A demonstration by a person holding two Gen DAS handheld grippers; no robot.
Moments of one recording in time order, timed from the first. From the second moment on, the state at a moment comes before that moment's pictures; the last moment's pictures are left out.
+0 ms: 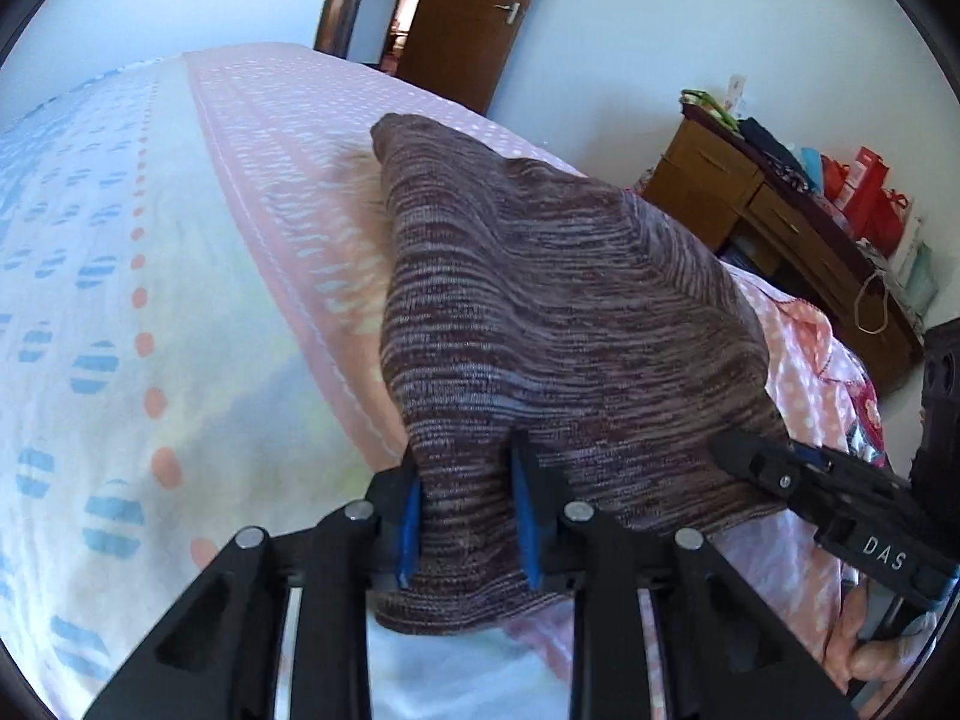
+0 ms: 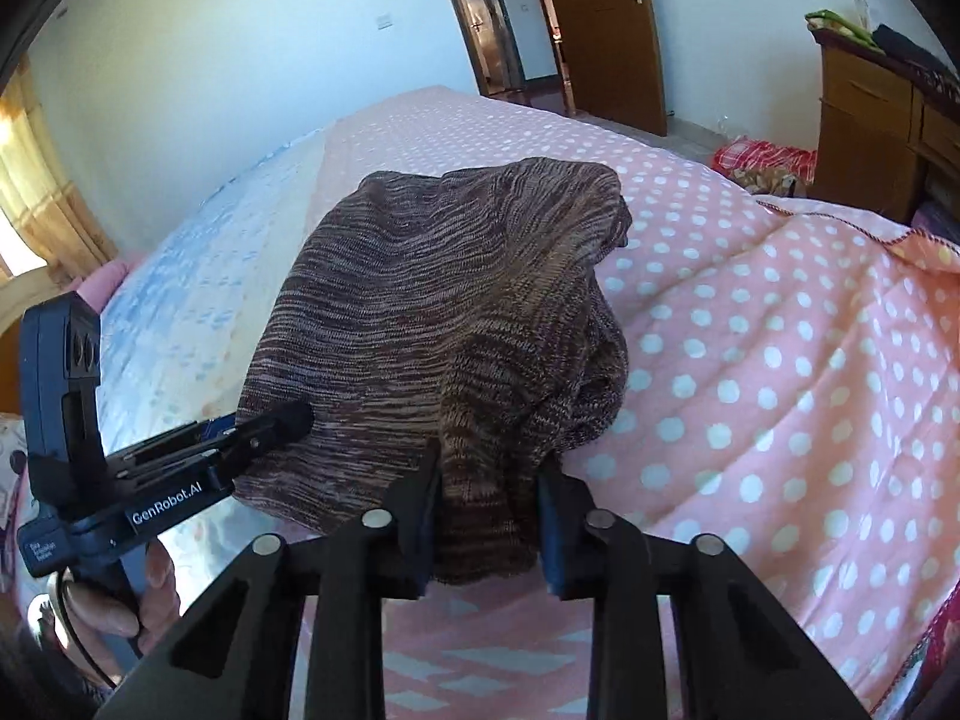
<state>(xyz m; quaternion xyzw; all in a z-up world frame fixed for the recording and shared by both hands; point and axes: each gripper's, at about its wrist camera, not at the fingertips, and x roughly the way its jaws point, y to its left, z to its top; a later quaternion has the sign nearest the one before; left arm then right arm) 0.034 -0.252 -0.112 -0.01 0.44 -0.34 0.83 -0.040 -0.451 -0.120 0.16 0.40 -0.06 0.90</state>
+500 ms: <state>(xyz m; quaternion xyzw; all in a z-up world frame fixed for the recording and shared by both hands) 0.015 -0.250 -0.113 0.02 0.47 -0.29 0.83 -0.065 -0.467 -0.121 0.24 0.41 -0.03 0.88</state>
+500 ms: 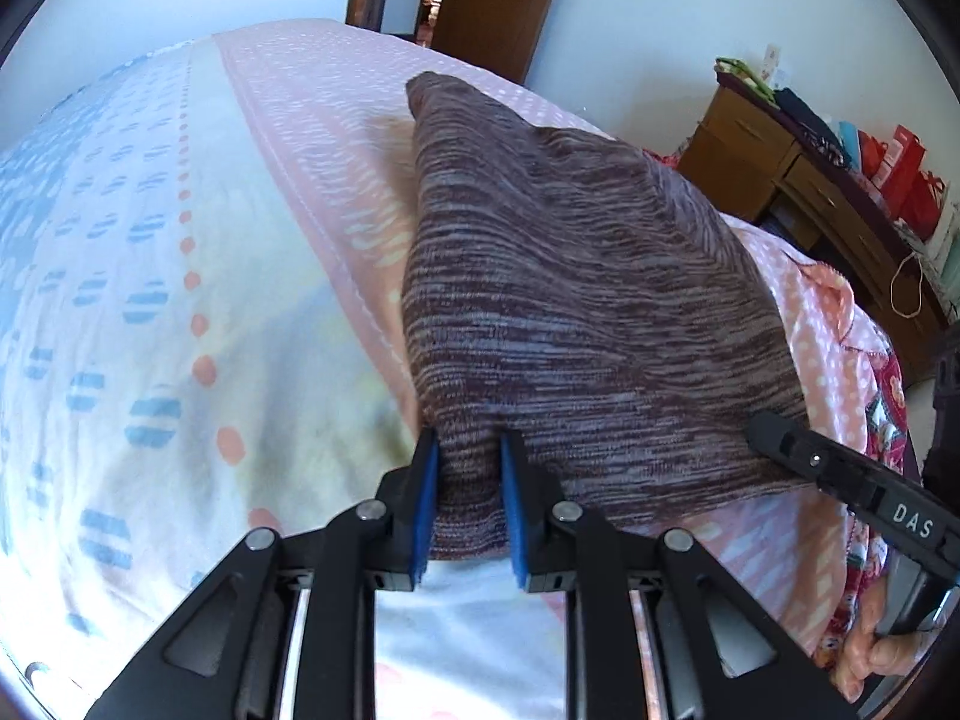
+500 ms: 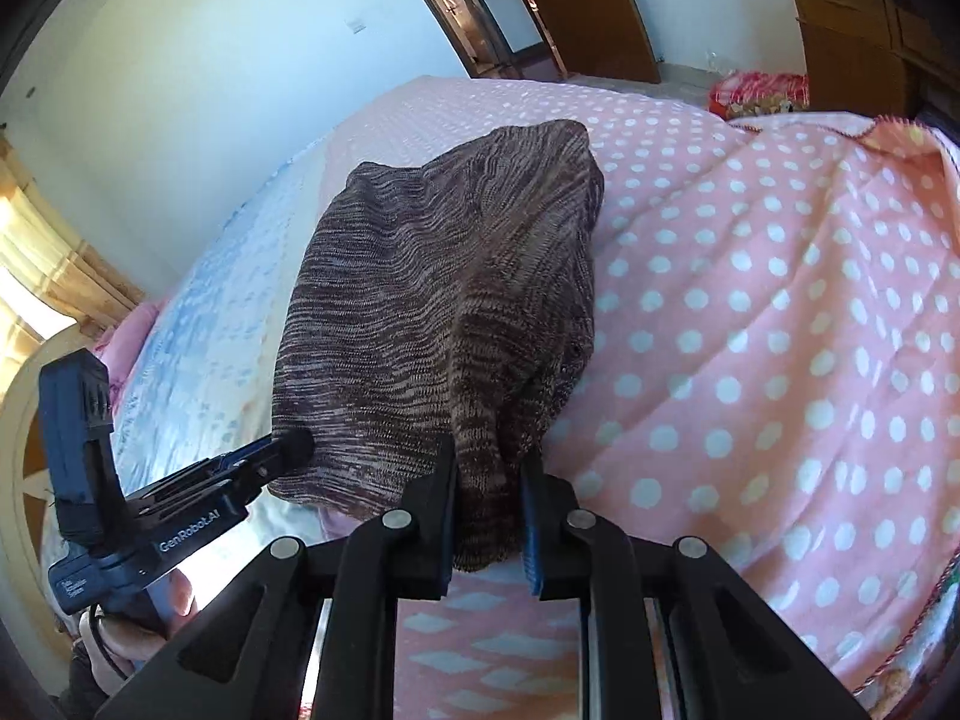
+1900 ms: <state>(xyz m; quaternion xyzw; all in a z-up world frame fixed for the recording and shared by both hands) -0.149 -0.175 0.059 0.03 0.20 -0.19 0.96 -0.241 -0.360 0.065 0.02 0.16 -0.12 0.98</state>
